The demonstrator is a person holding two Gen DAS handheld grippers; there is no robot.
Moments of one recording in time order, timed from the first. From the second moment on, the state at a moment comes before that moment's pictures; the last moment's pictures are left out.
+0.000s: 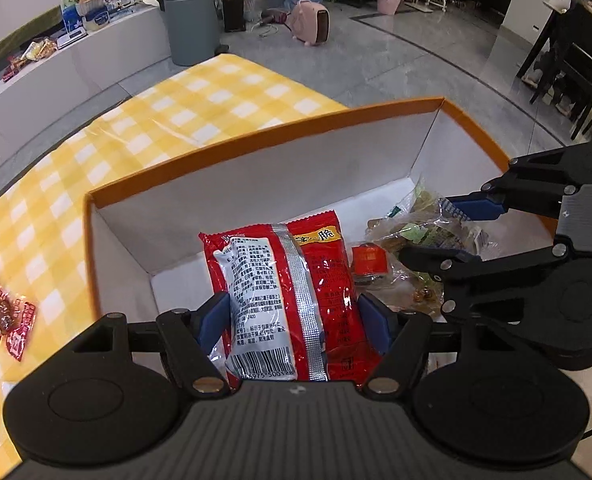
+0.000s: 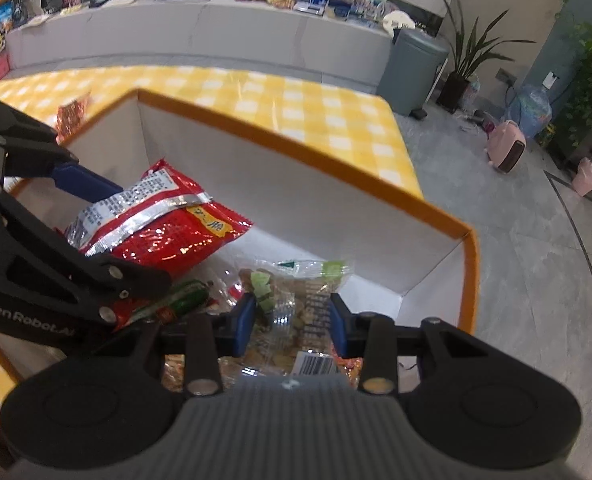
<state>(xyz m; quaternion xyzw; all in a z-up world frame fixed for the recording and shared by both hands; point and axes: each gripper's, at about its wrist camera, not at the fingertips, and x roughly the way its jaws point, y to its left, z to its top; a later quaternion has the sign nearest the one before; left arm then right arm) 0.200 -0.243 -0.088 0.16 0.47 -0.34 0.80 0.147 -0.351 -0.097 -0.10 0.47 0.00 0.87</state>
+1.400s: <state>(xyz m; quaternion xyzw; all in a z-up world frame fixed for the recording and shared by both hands) 0.172 -0.225 -0.027 0.19 0.43 -0.30 0.83 0.126 -0.336 -0.056 -0.12 0.46 -0.01 0.88</state>
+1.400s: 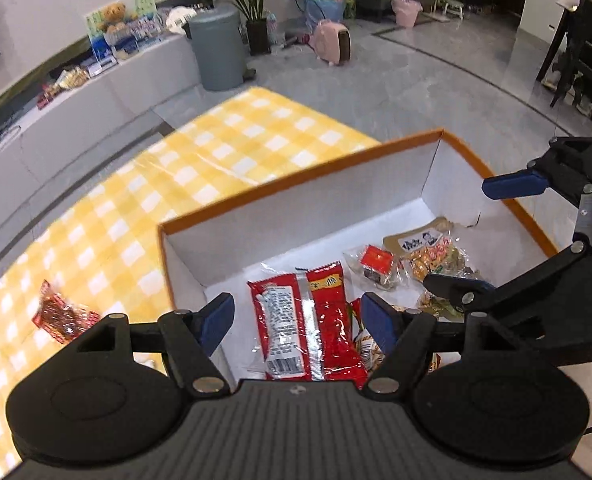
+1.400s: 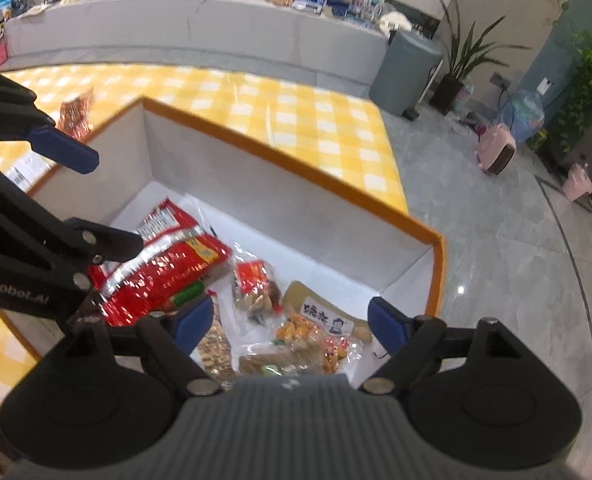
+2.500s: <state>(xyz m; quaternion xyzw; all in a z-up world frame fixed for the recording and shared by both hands) 0.136 -0.039 -0.032 0.09 0.34 -0.20 0.91 0.080 -0.184 -0.055 -0.05 0.27 0.02 0.96</state>
